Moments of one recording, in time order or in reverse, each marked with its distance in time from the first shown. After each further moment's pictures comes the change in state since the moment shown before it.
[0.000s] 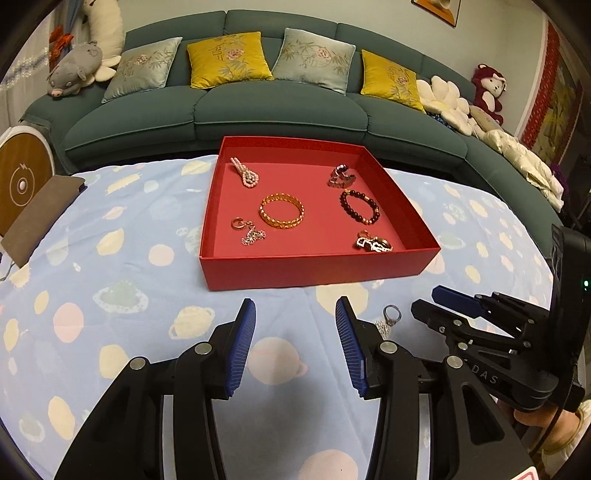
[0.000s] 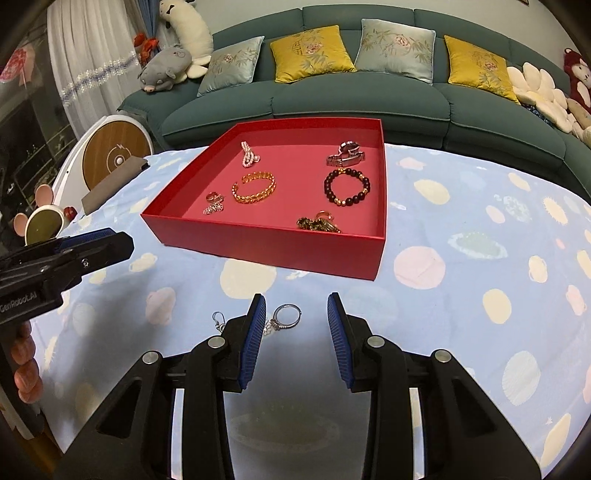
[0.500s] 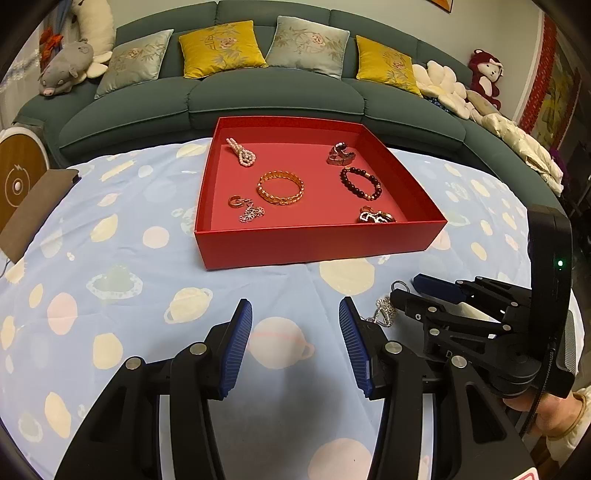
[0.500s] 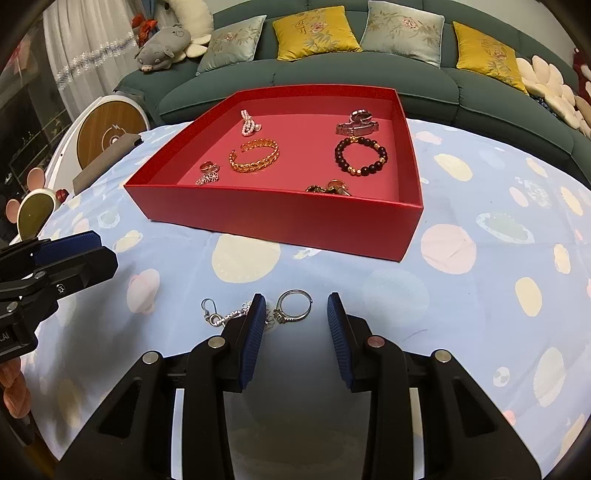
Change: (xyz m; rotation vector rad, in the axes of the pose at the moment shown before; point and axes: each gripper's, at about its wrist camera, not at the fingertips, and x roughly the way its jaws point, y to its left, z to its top) left arm 0.009 0.003 -0.012 0.024 0.043 -0.007; right arm 0.032 0.008 -0.009 -0.021 0.072 -0.007
